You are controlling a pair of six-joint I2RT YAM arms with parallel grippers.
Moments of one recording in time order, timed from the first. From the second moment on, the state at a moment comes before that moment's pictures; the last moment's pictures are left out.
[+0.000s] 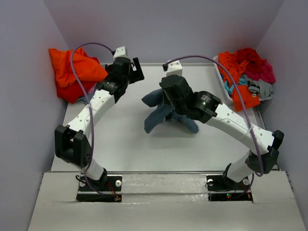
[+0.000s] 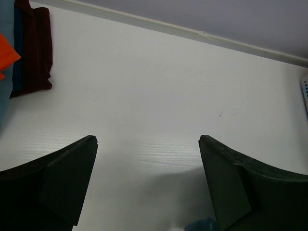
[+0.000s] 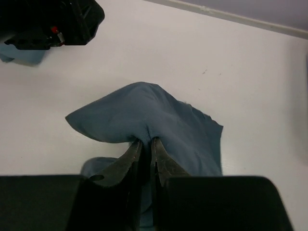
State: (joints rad) left arm -0.41 1.57 1.43 -0.29 -0.28 -0.46; right arm 0.99 1.54 1.76 -0.74 0.70 0.34
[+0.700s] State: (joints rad) left arm -0.41 1.57 1.43 -0.29 -0.29 -0.46; right arm 1.30 1.36 1.48 -0.01 1.06 -0.16
